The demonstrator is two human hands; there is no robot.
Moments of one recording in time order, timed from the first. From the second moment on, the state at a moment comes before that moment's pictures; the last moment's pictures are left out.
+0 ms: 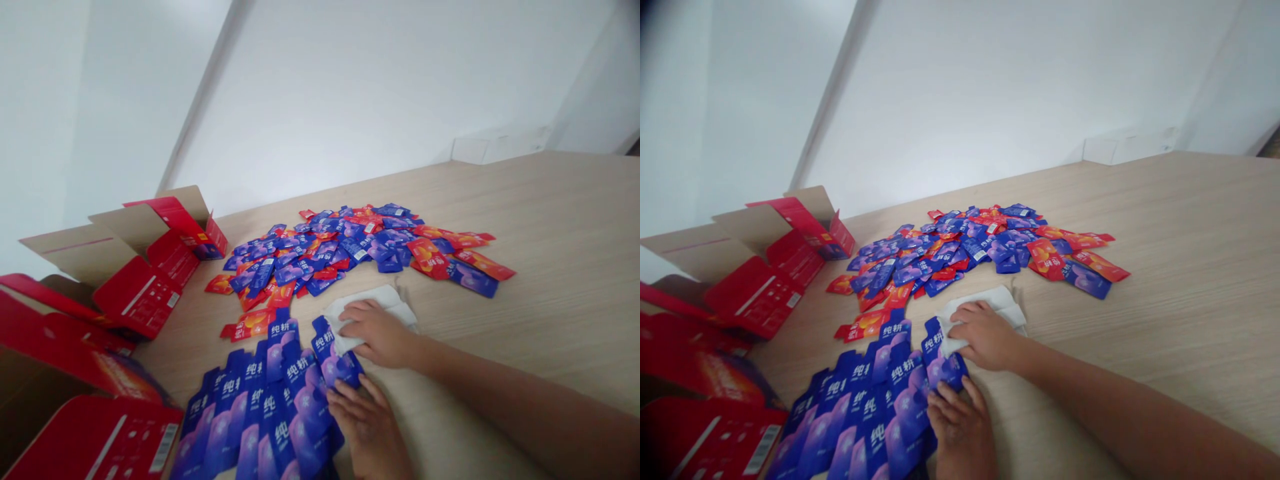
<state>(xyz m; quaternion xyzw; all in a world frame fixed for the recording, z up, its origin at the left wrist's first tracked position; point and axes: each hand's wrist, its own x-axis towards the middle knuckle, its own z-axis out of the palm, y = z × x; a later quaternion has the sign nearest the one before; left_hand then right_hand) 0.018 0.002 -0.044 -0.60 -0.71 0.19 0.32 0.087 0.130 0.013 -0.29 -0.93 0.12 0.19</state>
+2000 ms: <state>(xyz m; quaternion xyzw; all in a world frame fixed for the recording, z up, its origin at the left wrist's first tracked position) 0.023 0.003 -0.058 -0.59 -0.73 0.19 0.28 0.081 0.131 0.016 -0.28 -0.93 0.16 0.16</state>
